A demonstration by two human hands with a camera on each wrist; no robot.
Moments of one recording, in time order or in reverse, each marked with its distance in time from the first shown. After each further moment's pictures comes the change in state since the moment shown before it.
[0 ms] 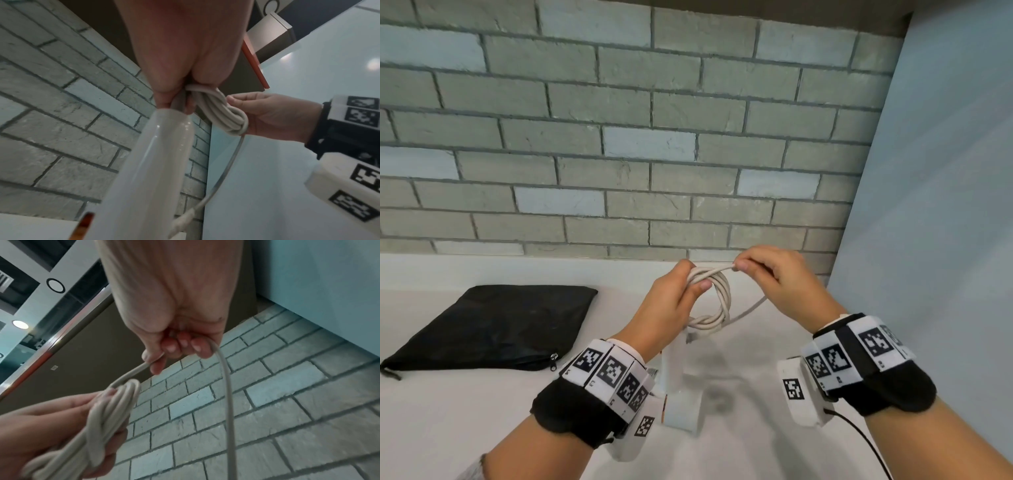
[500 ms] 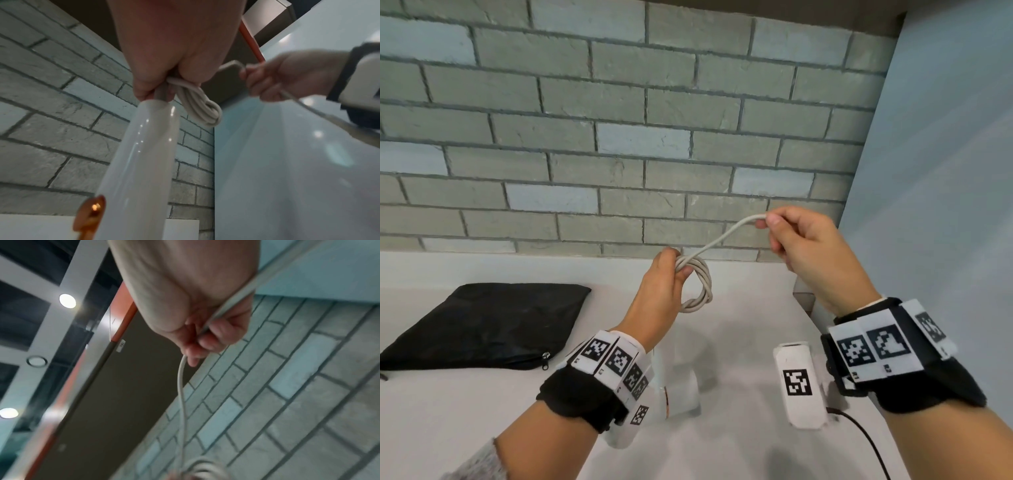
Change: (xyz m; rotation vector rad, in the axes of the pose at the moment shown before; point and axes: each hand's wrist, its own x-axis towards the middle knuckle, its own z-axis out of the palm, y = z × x) left_hand 0.013 -0.012 0.008 0.114 0.160 -0.025; right_hand 0.006 -0.026 -0.037 0.372 0.184 0.276
